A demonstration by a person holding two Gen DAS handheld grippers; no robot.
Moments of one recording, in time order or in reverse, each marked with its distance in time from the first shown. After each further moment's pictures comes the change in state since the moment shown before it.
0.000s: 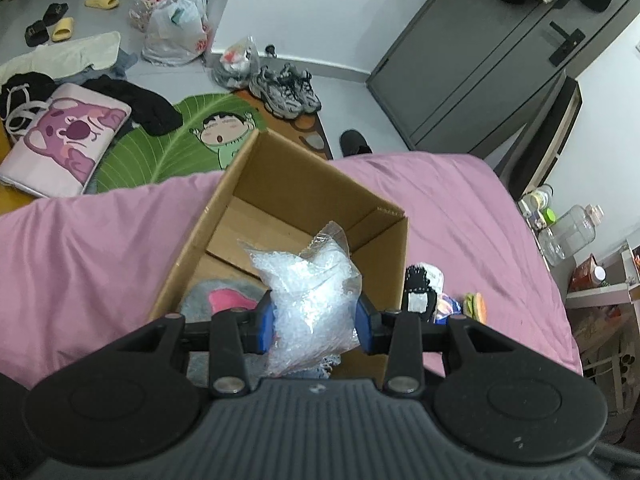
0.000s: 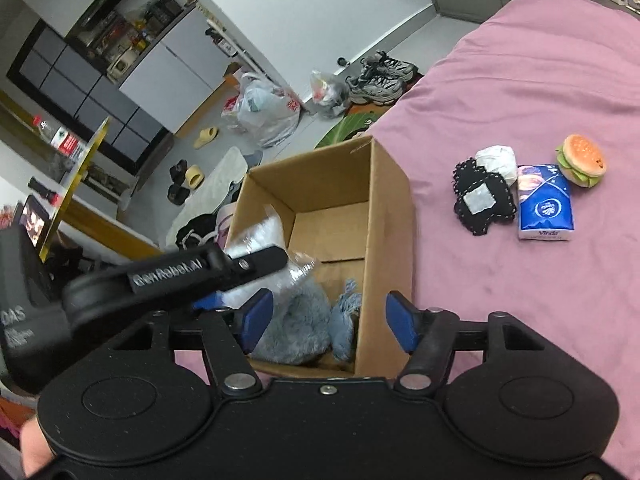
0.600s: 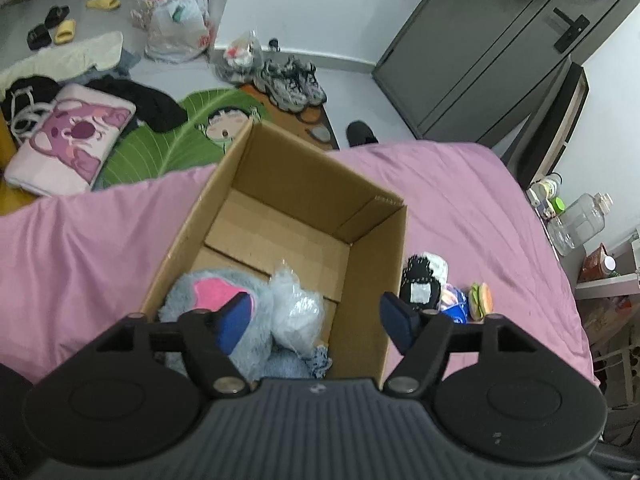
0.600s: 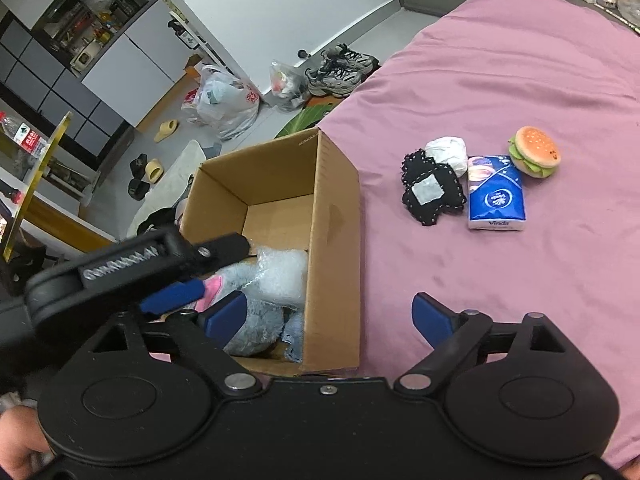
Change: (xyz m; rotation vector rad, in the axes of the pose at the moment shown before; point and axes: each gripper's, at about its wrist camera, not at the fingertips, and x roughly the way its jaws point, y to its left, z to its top) left arm -0.003 -0.015 -0.002 0.024 0.006 0.045; right arm -0.006 -0.011 -0.001 0.008 0.028 -0.119
